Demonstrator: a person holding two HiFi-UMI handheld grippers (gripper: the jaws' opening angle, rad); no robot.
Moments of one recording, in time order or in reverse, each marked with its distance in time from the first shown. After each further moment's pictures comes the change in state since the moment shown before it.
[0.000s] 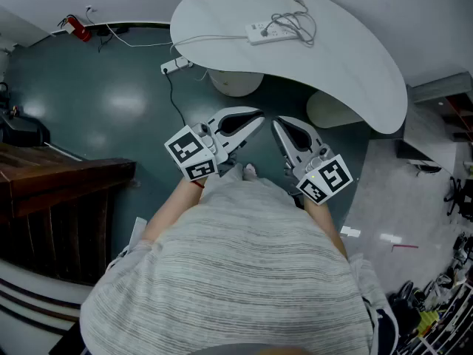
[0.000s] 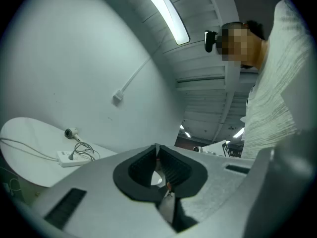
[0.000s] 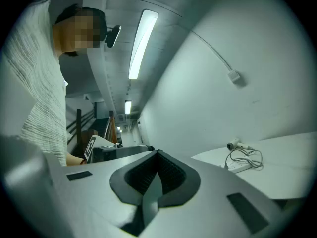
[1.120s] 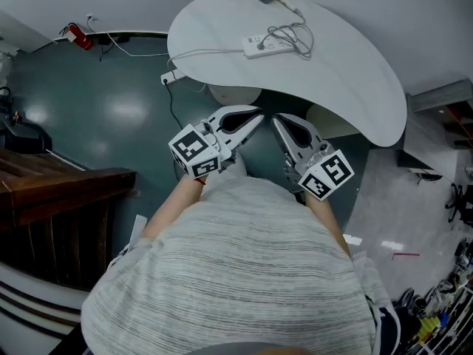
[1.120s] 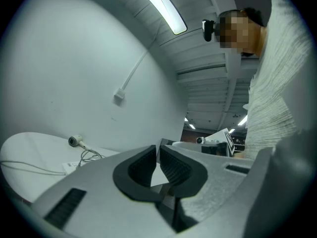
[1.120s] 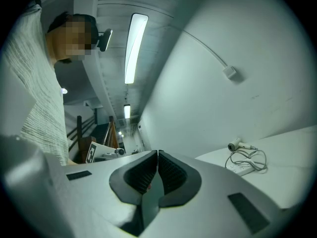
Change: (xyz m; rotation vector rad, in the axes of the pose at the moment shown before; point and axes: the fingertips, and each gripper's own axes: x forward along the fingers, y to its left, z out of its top) left arm 0.036 0.040 0.001 0.108 0.059 0.047; right arm 0.015 -0.048 0.015 0.059 -0.029 0.027
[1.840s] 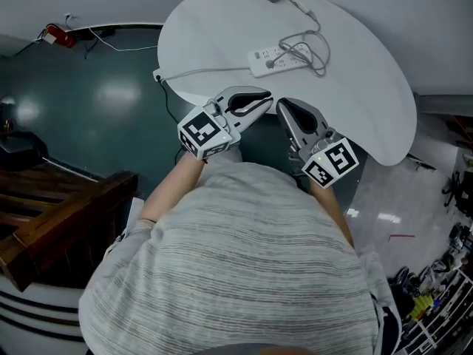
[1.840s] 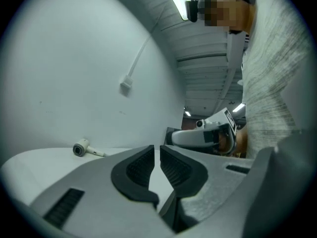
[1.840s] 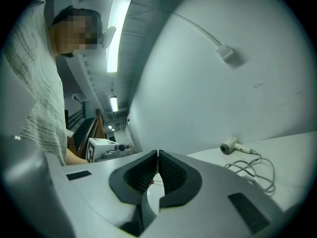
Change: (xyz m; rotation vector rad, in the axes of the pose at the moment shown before) left arm 0.063 0.180 0.010 0.090 0.133 -0.075; right arm 0.136 -0.134 0.004 0.009 0.089 -0.095
